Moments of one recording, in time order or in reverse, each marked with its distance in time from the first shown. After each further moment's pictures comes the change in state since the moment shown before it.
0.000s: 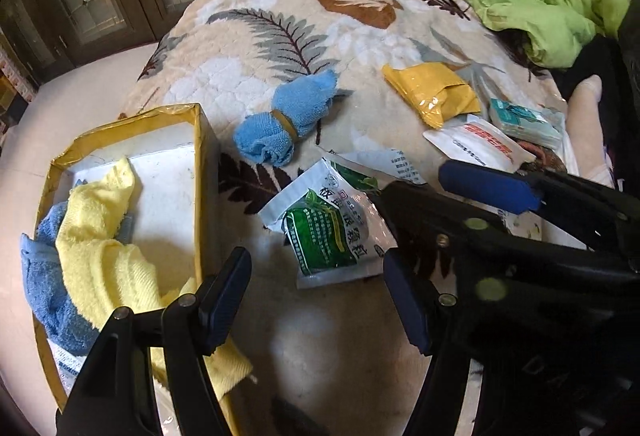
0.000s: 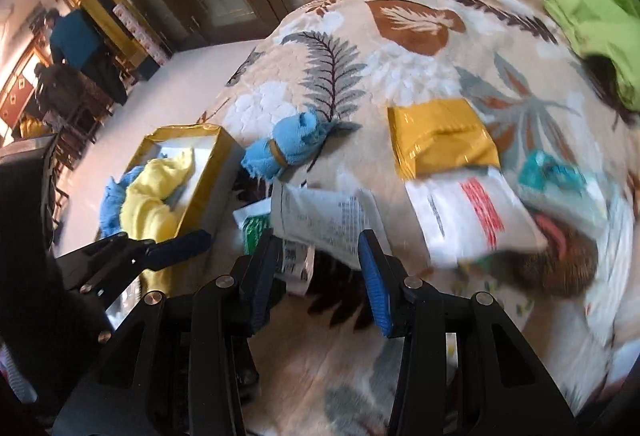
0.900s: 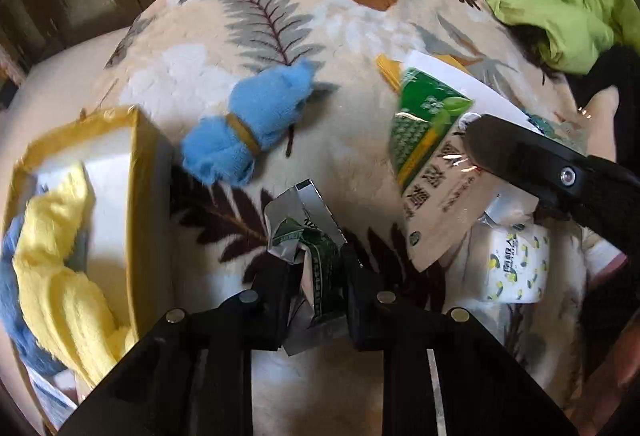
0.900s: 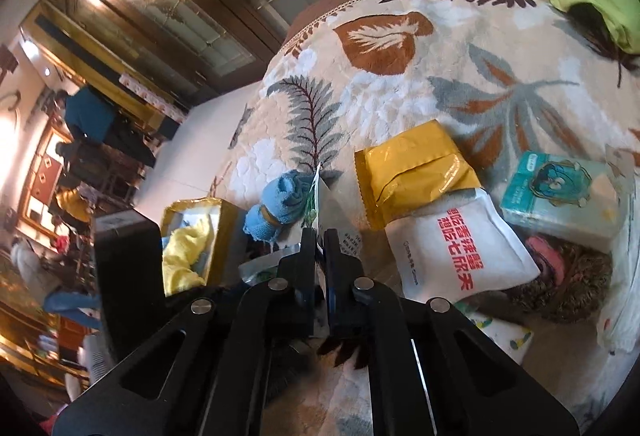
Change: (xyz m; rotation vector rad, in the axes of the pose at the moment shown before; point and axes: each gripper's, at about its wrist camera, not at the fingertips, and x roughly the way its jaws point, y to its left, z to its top) left arm 0.032 -0.011 0.020 -0.035 0.064 -0.037; right arm -0.012 -0.053 0.018 0.264 -0.092 0.183
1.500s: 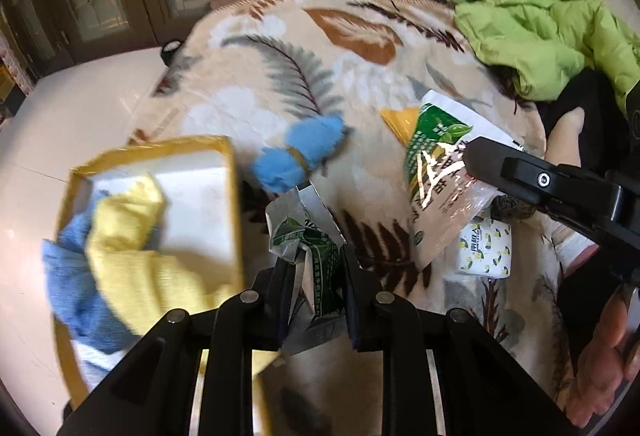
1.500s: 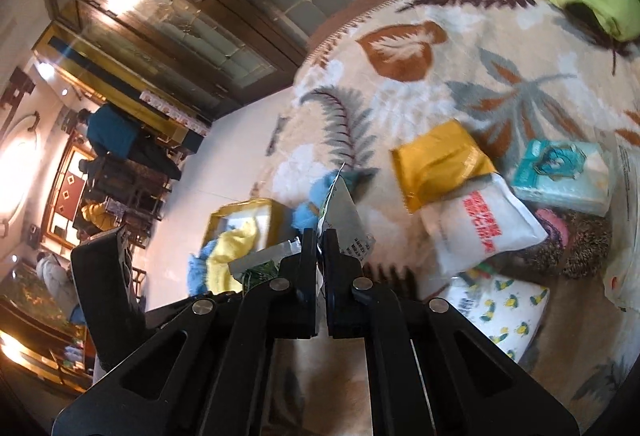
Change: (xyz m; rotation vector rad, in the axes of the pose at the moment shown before) left arm -0.076 0.029 -0.014 -0.002 -0.115 -0.006; right arm -0.031 0.025 -0.005 0.035 -0.026 0.095
